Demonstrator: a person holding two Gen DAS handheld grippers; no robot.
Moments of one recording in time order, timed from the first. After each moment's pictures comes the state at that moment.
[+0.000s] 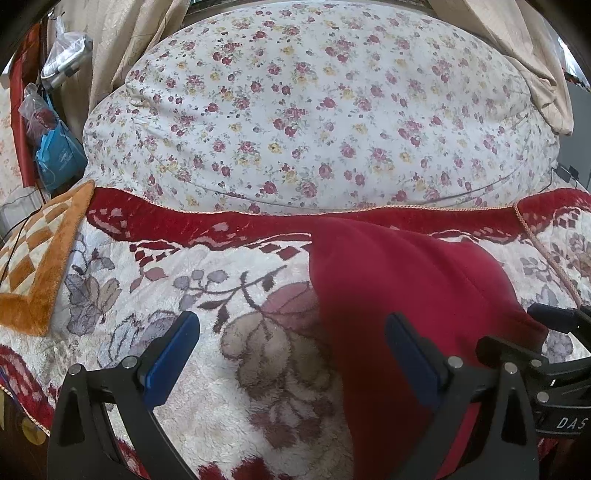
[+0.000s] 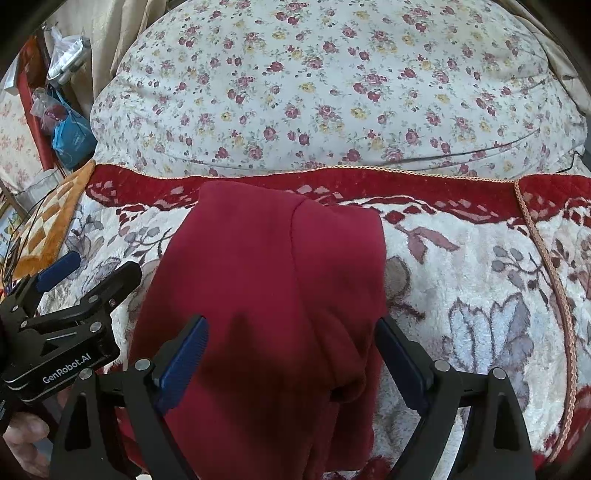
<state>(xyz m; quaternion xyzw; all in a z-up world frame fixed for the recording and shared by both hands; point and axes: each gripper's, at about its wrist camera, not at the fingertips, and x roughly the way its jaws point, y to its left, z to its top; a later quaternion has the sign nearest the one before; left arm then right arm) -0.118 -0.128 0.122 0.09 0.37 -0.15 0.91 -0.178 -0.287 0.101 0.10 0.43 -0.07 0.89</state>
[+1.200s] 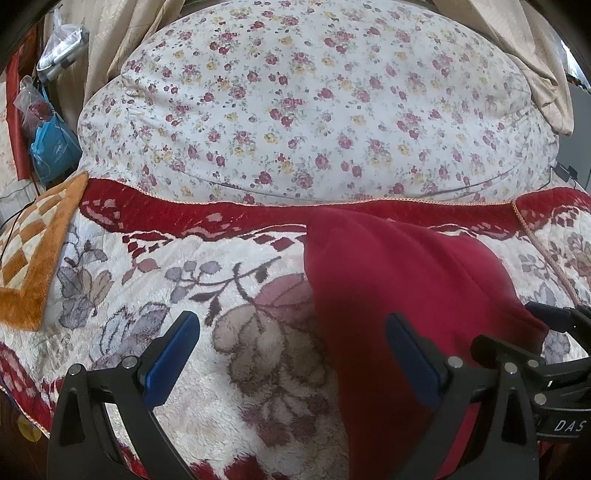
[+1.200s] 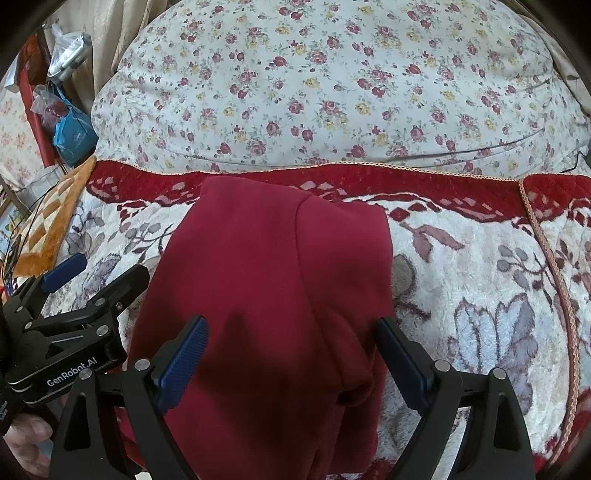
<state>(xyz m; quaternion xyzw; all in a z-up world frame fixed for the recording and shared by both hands) -0.116 -0.131 0.115 0.08 0.38 -0.15 0.91 -0.174 -0.287 0.098 0.10 0.44 -0.06 0.89</state>
